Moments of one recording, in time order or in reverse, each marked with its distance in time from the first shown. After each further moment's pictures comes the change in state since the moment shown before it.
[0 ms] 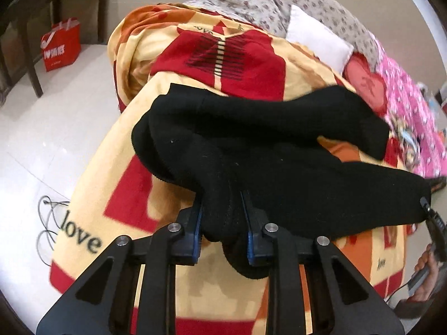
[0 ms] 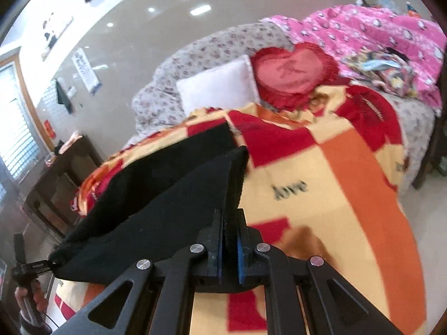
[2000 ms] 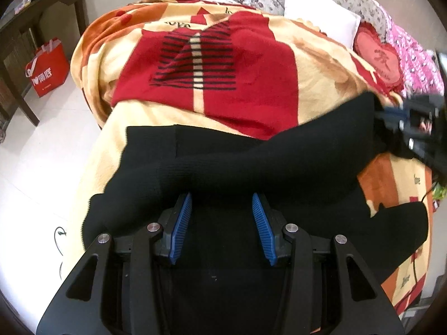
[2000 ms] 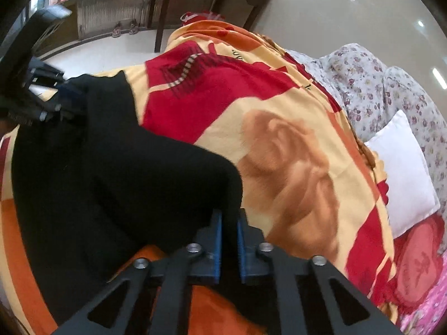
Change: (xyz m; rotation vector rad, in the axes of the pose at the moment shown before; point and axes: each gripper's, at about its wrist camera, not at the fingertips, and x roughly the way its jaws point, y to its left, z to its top) left arm 0.081 -0.022 0.076 0.114 0.063 0.095; right arm 0.225 0.264 0.022 -1.249 0.385 0.260
